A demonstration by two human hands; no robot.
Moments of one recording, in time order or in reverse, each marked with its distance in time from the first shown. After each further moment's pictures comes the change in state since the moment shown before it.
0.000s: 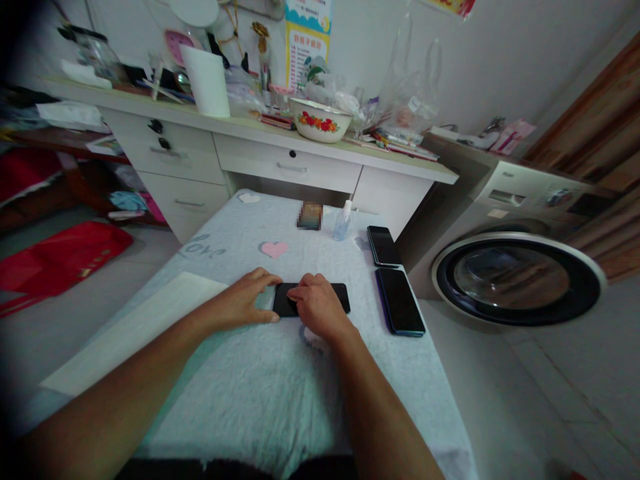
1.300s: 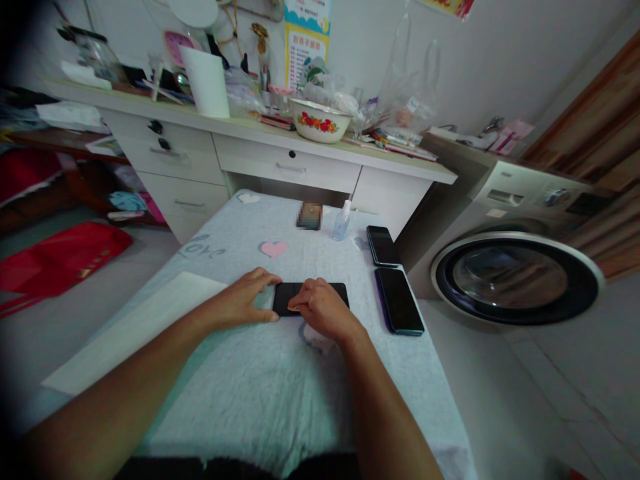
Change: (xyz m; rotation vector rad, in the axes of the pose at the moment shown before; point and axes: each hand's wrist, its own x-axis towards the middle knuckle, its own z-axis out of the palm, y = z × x) left_hand 0.001 0.000 -0.001 -0.004 -0.013 0.013; right_hand -0.008 0.009 -0.007 0.136 -0.031 -0.104
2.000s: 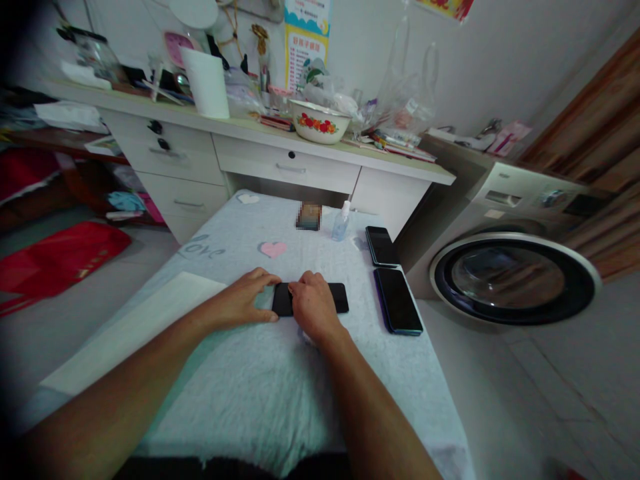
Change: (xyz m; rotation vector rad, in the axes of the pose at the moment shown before) left_hand 0.000 -0.003 0.003 0.012 0.014 0.017; right_hand 0.016 -0.013 0.021 -0.215 0.146 0.221
